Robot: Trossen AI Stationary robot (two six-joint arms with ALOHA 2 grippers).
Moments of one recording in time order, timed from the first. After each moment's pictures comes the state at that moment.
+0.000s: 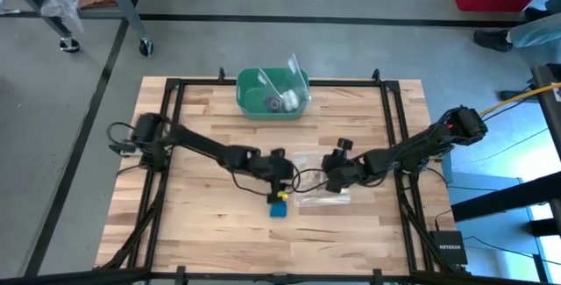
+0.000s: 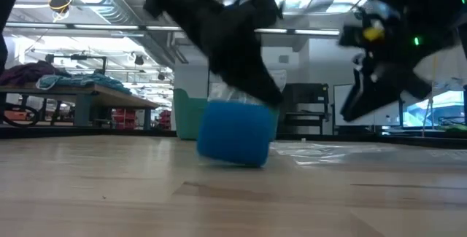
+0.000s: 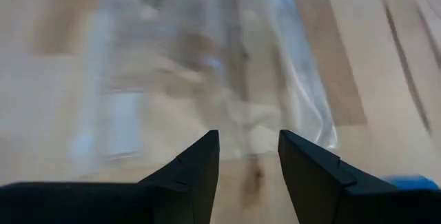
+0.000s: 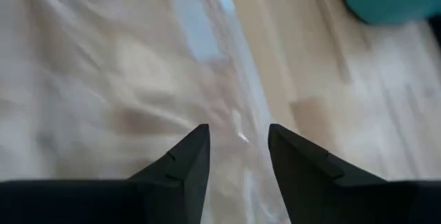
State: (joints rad) left arm -0.15 1.86 1.17 -0.07 -0.10 -0.06; right arm 0.32 1.43 0.68 -0.39 0.57 0.36
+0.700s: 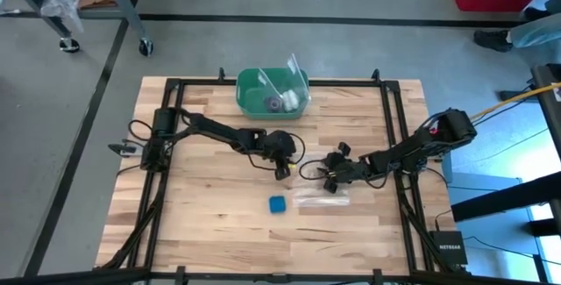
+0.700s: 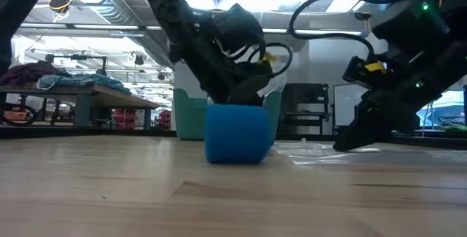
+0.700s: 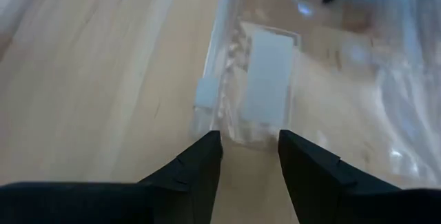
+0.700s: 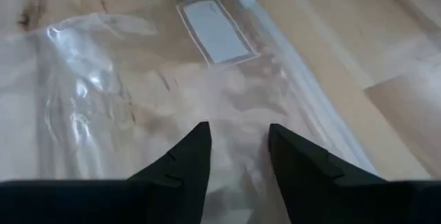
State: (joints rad) left arm 0.07 2.02 1.17 0.00 -0.02 -0.15; right arm 0.25 1.55 0.34 0.37 0.47 0.44
